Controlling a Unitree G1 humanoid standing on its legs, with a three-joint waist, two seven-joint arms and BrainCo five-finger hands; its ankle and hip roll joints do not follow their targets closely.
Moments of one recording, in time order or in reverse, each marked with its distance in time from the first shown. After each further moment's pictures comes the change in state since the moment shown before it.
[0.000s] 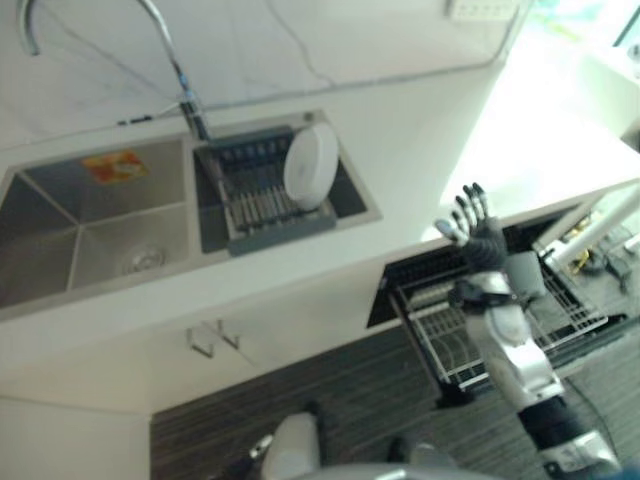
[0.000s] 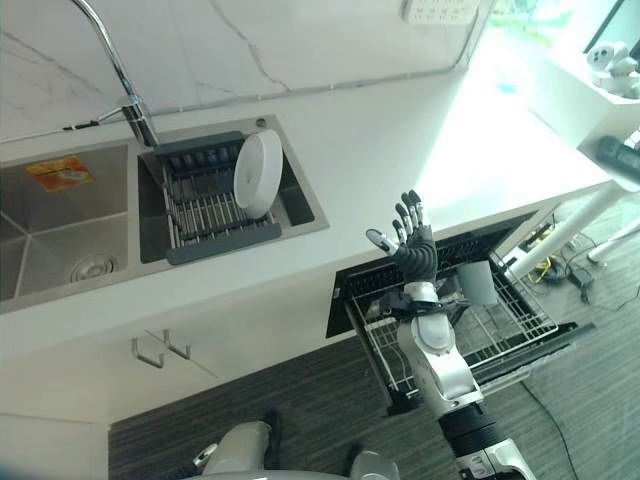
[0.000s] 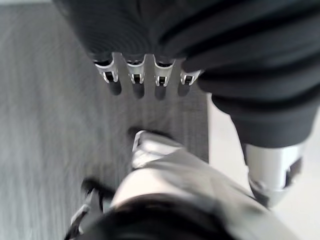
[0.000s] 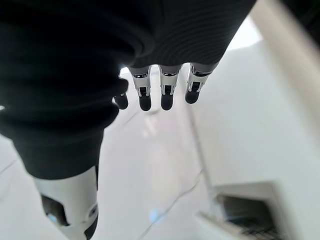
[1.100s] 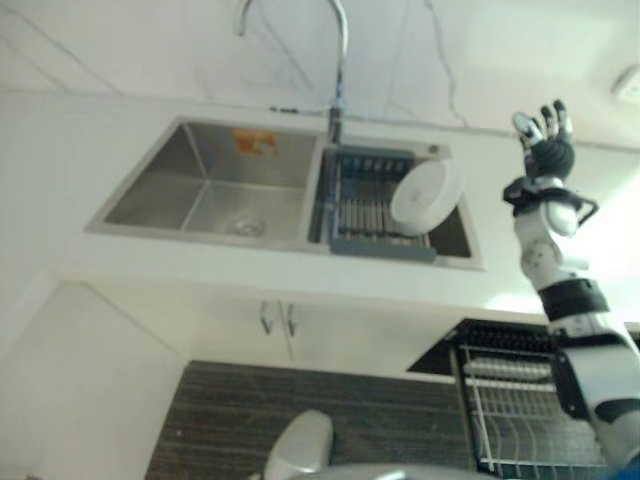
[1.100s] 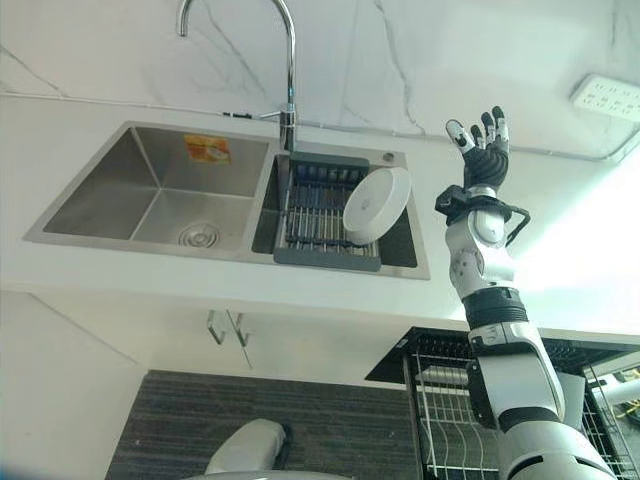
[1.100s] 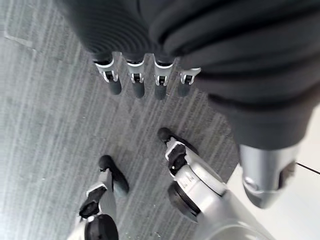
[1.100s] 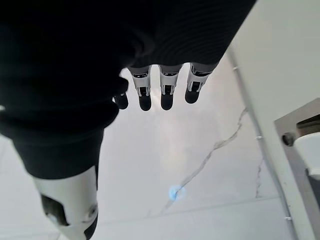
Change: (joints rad) left arm 0.027 0.067 -0.052 0.008 0.120 0.078 -0.073; right arm -0.572 -0.118 -0.191 0.645 0.256 0.075 0.036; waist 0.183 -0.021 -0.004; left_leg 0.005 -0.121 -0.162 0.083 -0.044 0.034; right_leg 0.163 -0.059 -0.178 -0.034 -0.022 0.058
